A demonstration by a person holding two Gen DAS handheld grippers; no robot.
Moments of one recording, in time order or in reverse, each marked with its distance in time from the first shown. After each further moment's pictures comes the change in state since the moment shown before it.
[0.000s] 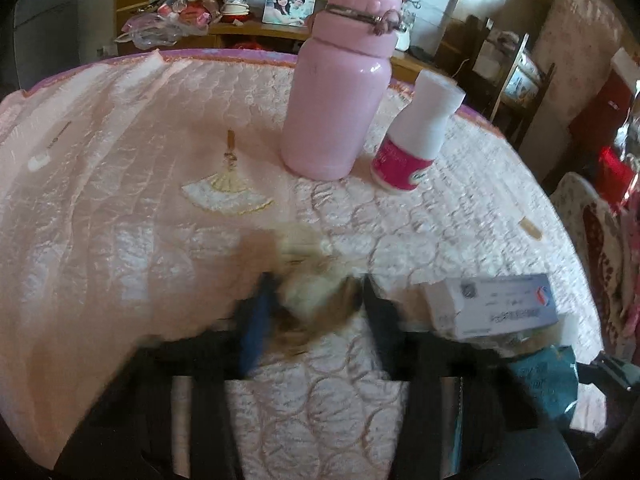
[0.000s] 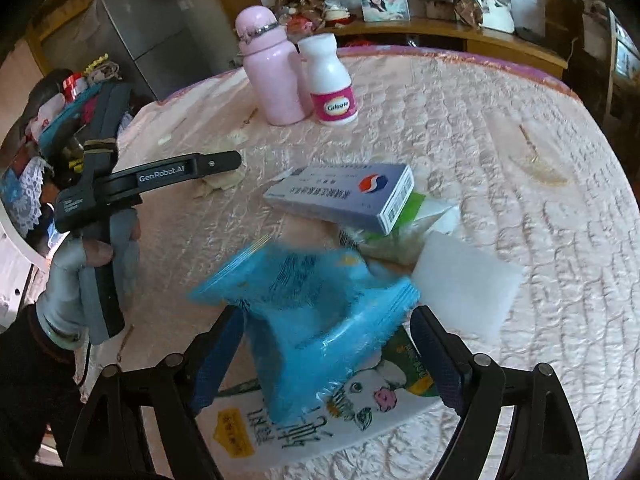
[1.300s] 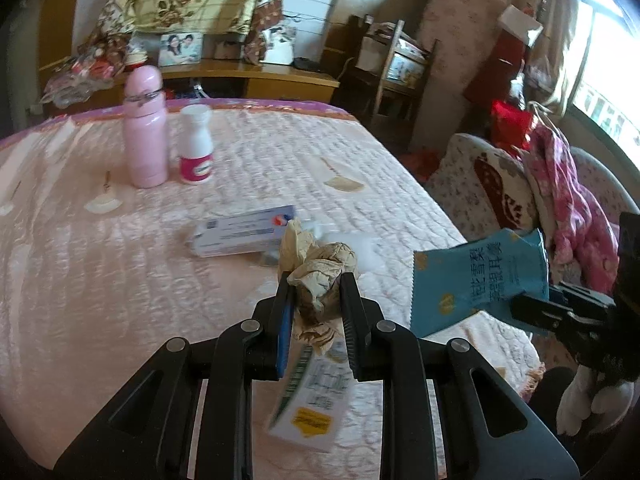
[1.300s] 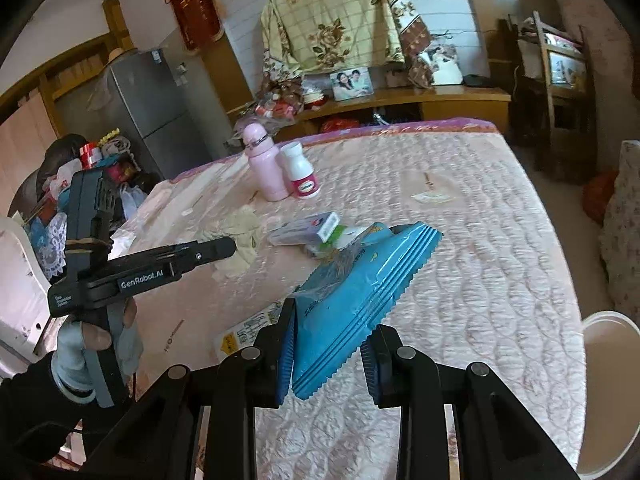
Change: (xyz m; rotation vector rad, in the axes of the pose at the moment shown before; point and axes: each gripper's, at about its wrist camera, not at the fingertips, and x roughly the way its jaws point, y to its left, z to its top) left arm -0.131 -0.155 -0.073 0.224 -0.075 -0.256; right arm -0.171 -0.034 -0.088 0.098 -0.309 -0.025
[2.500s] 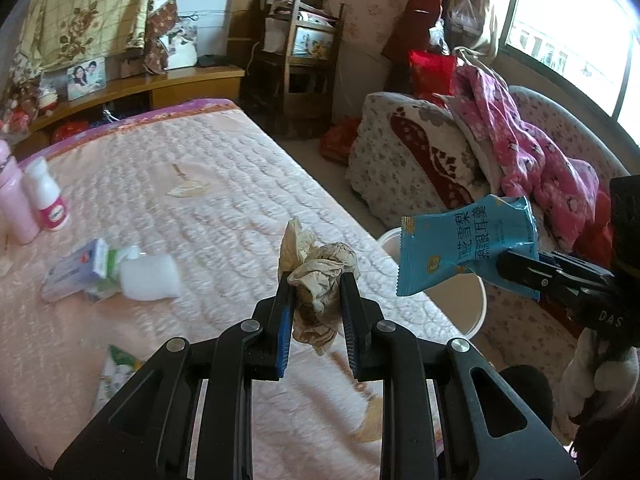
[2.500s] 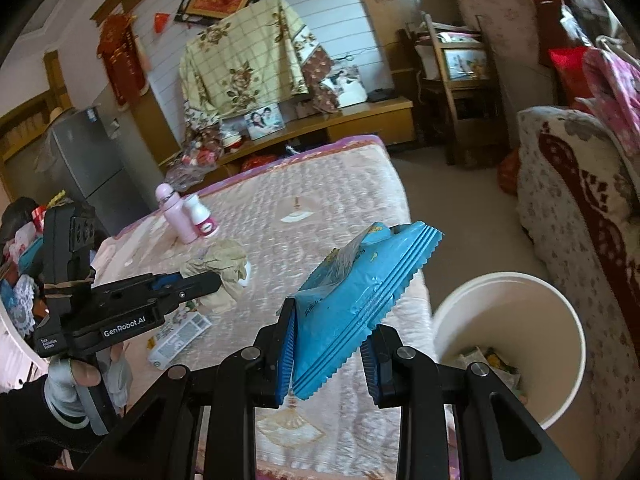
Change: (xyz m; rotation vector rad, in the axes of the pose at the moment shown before) left arm 0.059 -0.173 0.003 0.204 0.064 -0.160; right arm -0.110 -0.122 -0.038 0.186 -0.108 -0.202
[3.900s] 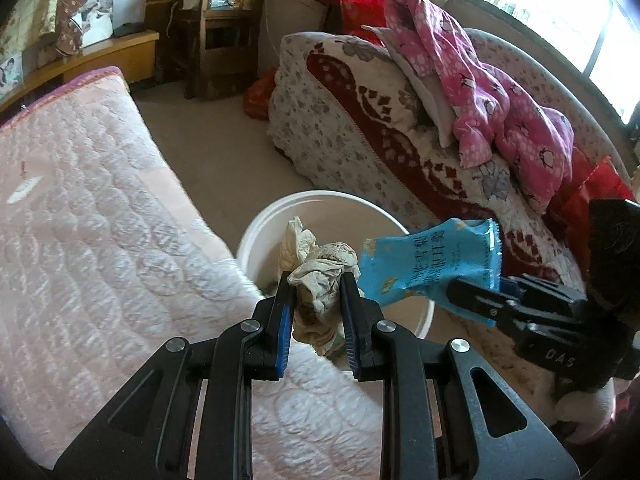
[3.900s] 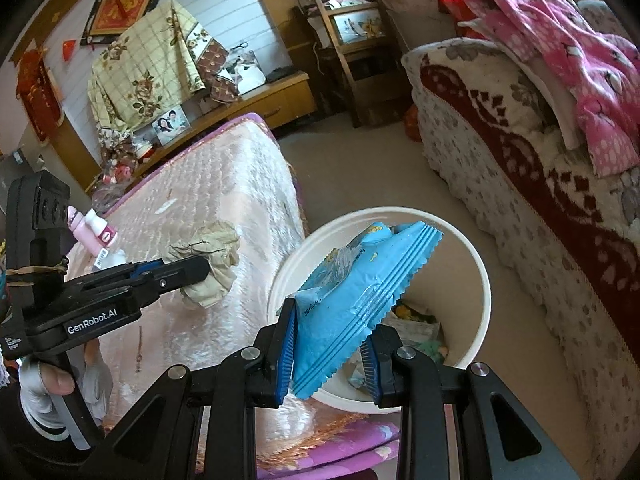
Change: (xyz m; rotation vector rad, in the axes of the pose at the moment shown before) left arm 0.139 -0.134 0.010 0.088 0.170 -0.177; right arm -0.009 -0.149 -0.049 0.209 0.077 -0.195
